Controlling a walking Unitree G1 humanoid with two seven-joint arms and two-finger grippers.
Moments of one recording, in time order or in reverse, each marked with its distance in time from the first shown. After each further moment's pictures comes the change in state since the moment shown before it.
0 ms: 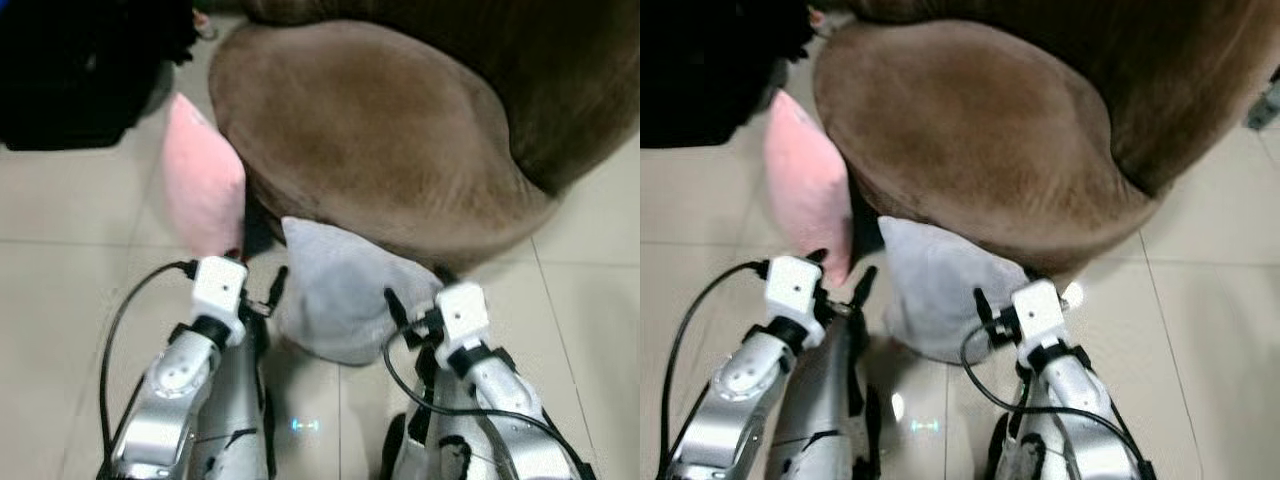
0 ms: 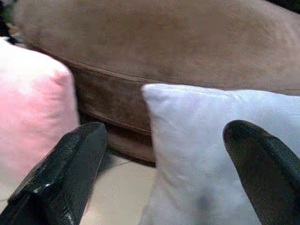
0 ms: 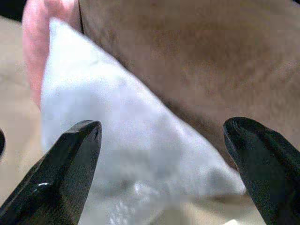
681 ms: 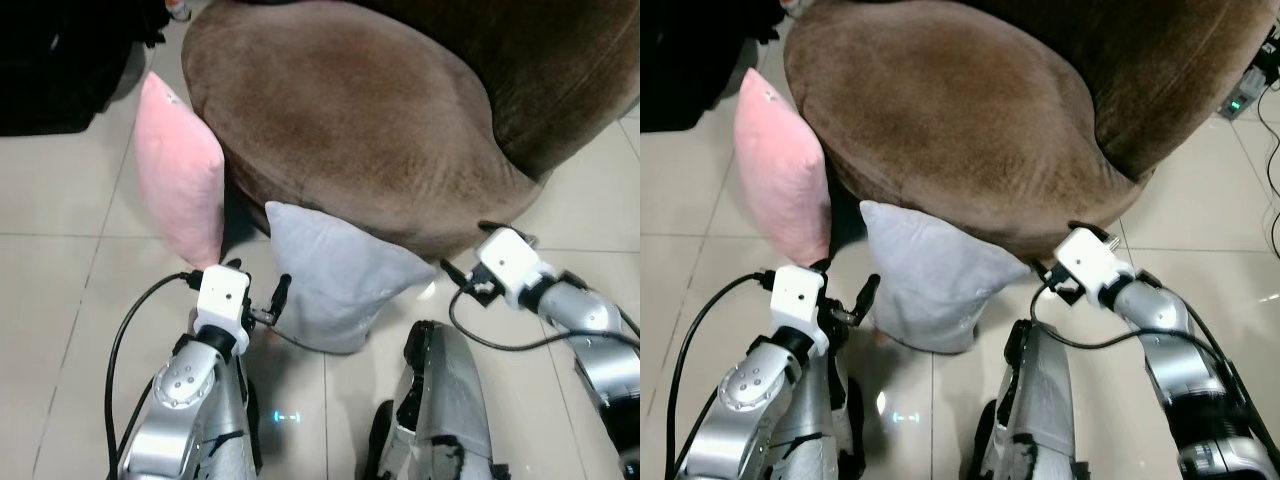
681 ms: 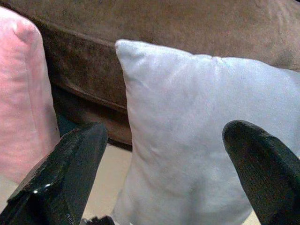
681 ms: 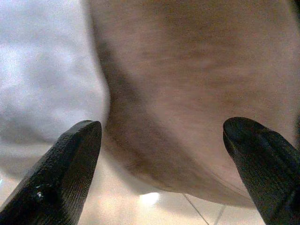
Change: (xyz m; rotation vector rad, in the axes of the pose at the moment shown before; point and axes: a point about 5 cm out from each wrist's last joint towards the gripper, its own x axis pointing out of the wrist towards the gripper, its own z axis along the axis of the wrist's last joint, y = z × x) left arm -0.006 -0.012 -0.008 -0.055 0.028 0.025; right arm 0.032 -0.102 0.023 -0.466 0.132 0.192
